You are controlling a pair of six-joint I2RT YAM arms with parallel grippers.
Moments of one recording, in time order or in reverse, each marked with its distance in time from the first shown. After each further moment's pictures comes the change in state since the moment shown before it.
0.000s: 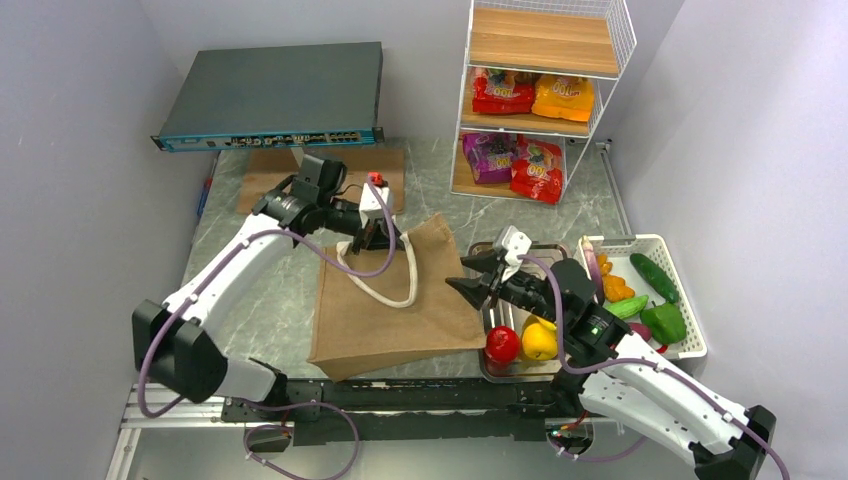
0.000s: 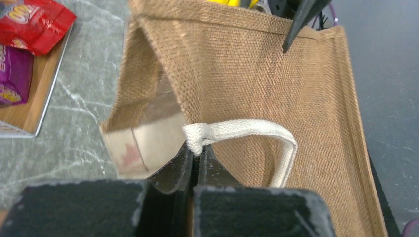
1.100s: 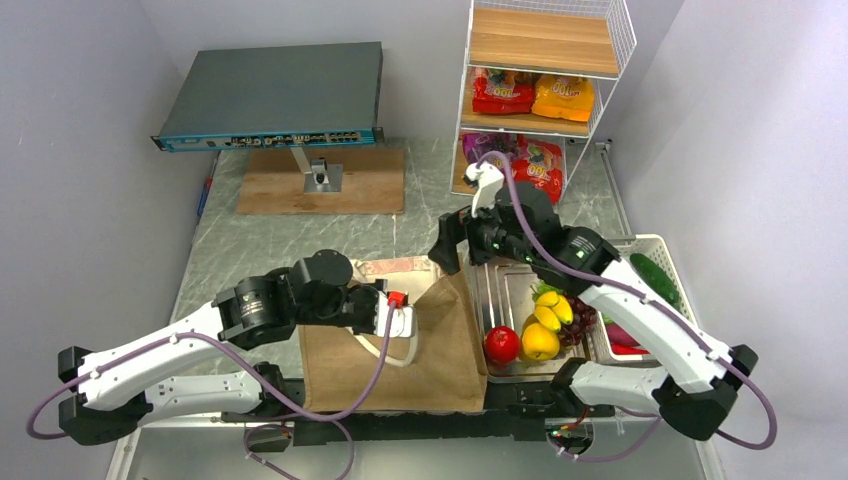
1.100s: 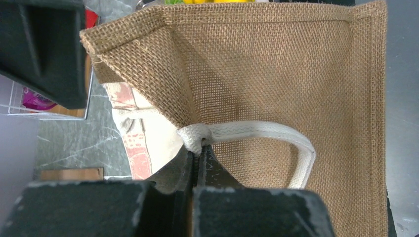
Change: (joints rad) left arm -0.721 -0.505 -0.222 0.015 -0.928 -0.187; right arm 0.002 0.471 0.718 -0.719 0.240 0.302
